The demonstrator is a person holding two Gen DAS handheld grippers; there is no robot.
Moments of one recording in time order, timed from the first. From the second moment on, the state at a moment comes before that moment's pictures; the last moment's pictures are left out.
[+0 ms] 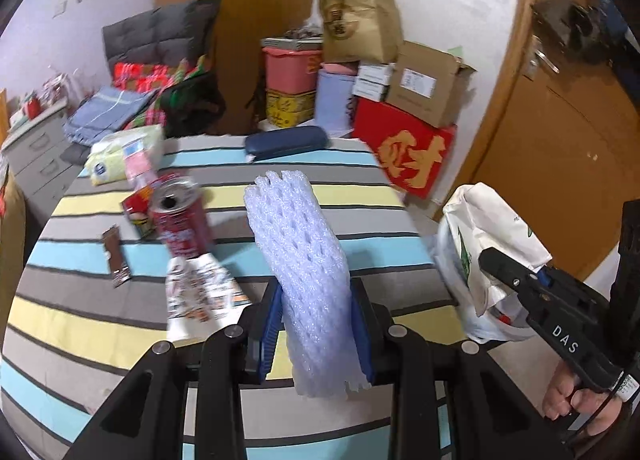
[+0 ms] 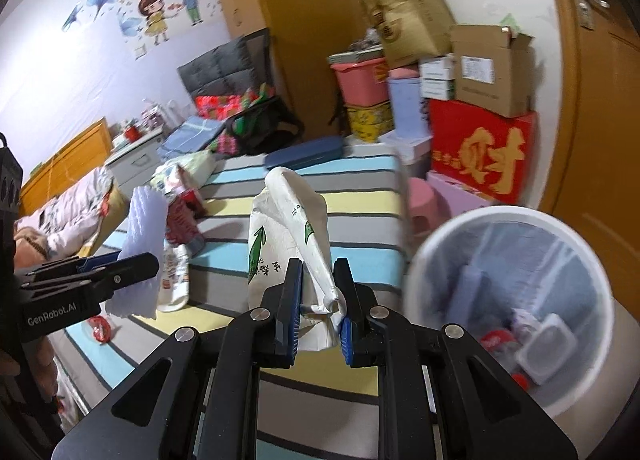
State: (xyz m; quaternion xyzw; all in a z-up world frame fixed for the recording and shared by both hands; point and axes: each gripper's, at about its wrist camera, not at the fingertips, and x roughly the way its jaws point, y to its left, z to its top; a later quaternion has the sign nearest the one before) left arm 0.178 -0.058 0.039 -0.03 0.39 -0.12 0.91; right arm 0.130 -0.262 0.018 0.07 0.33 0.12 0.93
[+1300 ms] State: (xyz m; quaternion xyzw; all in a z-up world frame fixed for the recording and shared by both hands) left arm 0.189 -0.273 -0.002 0.07 0.43 -0.28 0.86; right arm 0.113 -0.385 -0.015 0.08 0.38 -0.06 0.92
